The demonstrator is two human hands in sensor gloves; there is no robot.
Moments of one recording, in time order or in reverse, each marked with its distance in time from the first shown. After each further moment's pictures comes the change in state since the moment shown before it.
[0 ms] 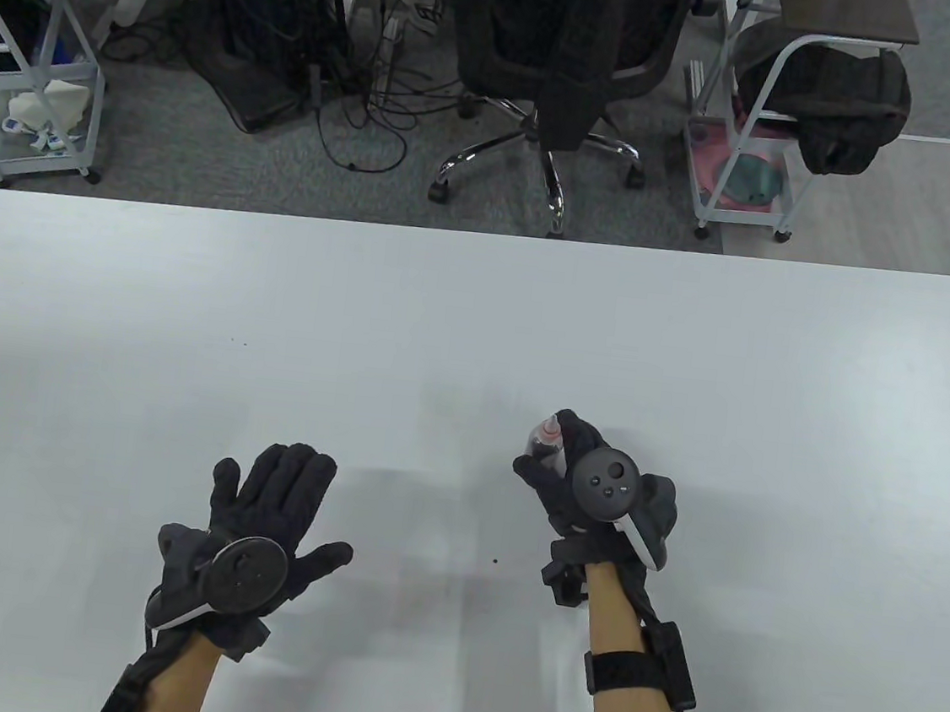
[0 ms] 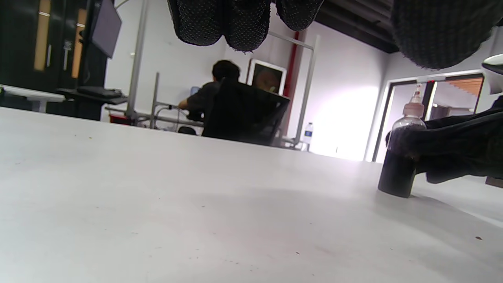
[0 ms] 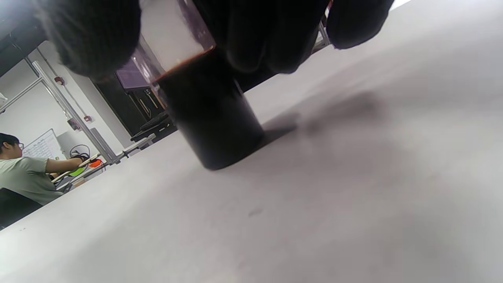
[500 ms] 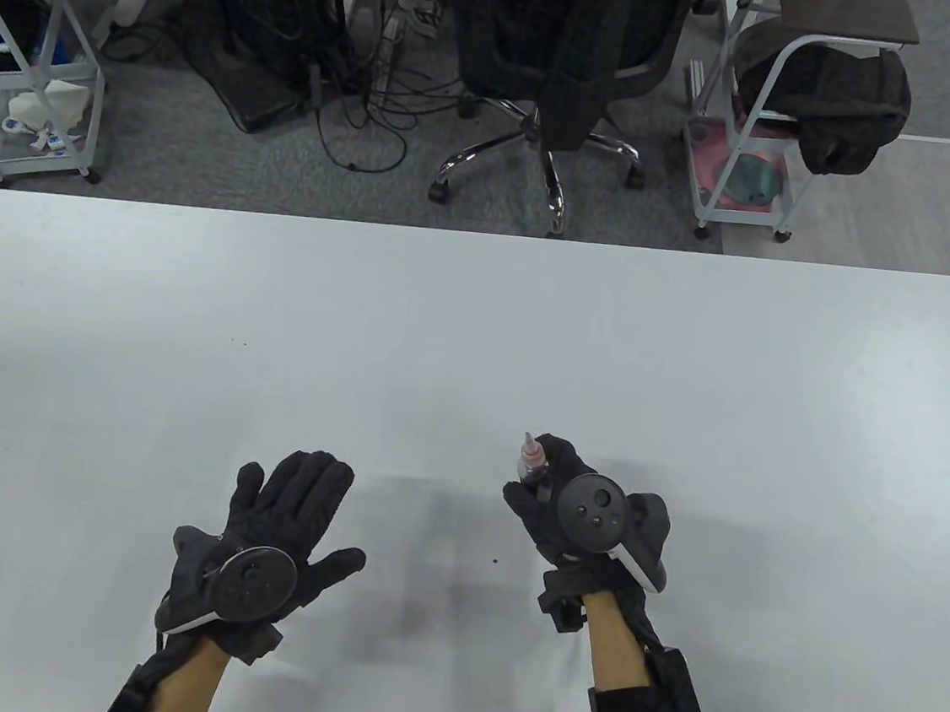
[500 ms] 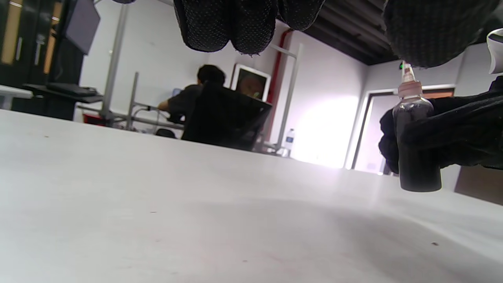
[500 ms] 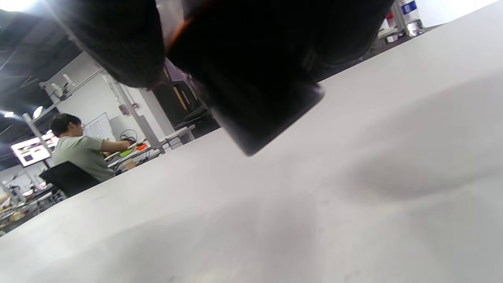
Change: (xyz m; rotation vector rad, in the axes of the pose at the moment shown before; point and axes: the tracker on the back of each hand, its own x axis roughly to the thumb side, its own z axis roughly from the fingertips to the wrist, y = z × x) left_hand 0.016 -0.002 0.000 0.034 -0.080 0.060; right_hand 0.033 -0.020 0.041 0.023 -0.187 0.056
